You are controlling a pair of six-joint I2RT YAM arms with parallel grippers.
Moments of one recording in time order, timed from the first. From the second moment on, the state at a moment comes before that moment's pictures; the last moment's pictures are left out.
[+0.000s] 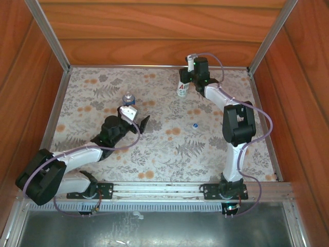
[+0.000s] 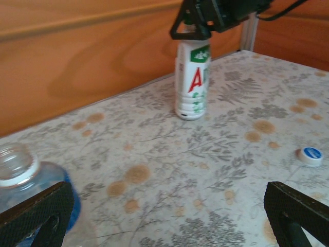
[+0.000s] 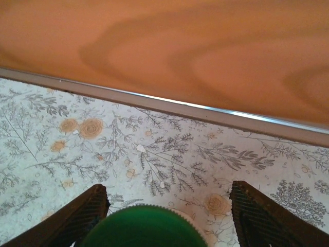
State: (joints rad) left arm -0.61 1.24 0.39 0.68 -0.02 0.05; right arm 0.32 2.03 1.58 -0.04 -0.06 0.00
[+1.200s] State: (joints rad) left arm -0.27 1.51 0.59 0.61 0.13 -0.03; right arm 0.44 1.36 1.08 0.02 -0.21 0.01
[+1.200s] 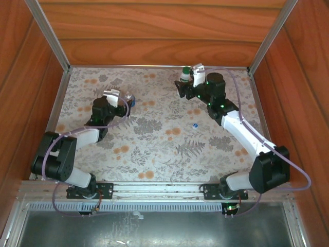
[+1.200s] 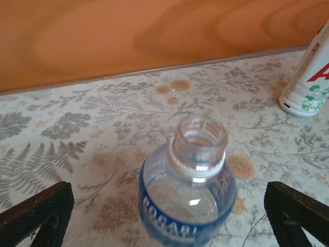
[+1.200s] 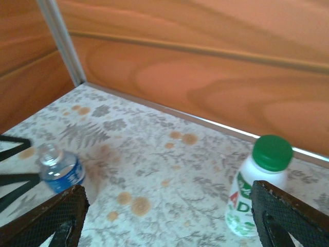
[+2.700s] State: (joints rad) left arm -0.34 1.69 0.66 0.62 0.43 -0.01; right arm 0.45 1.09 0.84 0.00 -0.27 0.15
